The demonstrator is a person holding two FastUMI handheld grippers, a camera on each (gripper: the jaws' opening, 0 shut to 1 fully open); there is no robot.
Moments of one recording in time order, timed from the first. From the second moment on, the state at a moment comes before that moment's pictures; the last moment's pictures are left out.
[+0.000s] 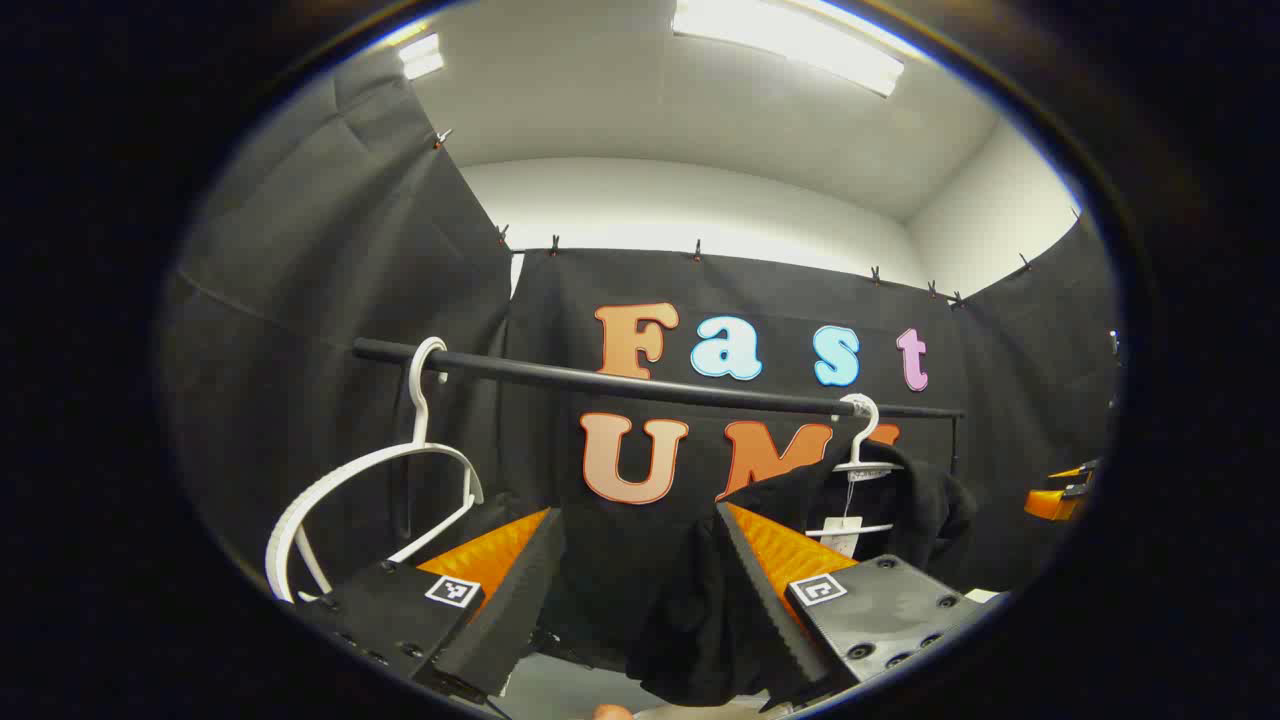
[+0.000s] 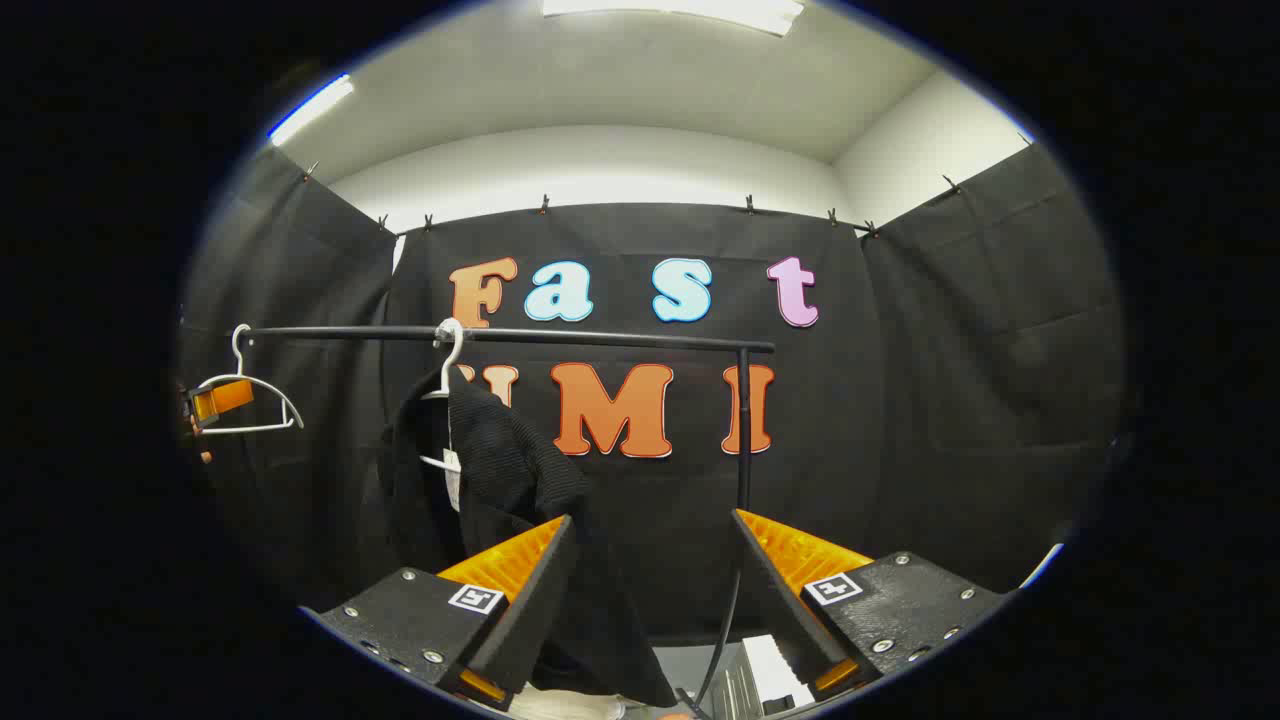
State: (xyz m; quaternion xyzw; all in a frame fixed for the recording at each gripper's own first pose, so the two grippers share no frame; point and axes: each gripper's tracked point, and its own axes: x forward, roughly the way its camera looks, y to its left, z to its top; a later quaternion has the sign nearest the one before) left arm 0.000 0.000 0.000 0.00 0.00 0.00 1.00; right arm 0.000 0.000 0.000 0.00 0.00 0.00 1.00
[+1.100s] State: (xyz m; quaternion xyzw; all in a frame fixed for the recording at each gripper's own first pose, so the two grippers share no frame) left arm 0.042 -0.017 -0.063 -0.01 0.05 -0.02 1.00; right arm 0.050 0.042 -0.026 -0.02 0.00 0.02 1.00
